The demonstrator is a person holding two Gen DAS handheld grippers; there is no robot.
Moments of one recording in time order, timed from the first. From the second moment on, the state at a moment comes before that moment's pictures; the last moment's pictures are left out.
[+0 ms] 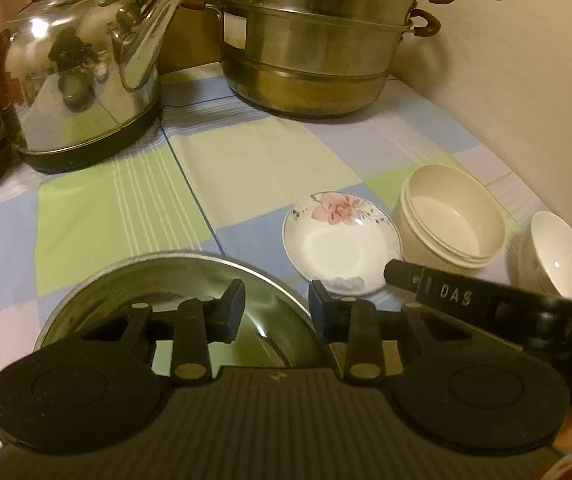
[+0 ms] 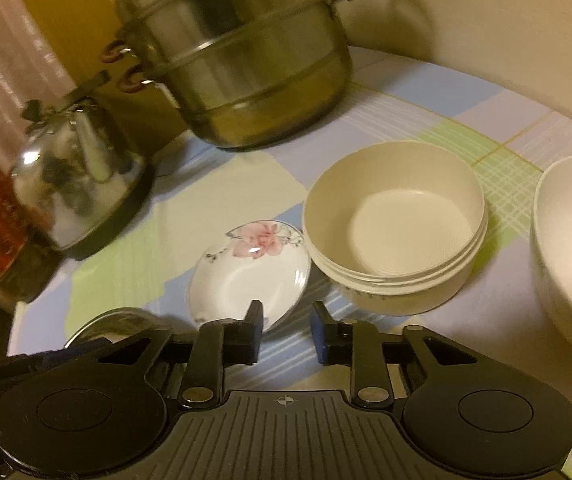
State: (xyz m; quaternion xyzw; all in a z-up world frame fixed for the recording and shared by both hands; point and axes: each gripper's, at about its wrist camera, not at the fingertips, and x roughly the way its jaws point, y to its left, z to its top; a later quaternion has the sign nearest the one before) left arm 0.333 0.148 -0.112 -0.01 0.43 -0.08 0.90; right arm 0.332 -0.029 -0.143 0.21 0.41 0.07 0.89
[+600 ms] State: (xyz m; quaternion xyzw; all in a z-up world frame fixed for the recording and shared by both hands) left arm 0.391 0.155 -0.136 -0.04 0.46 -0.08 0.89; right arm 0.365 -0.013 -0.163 0.22 0.40 0.03 0.89
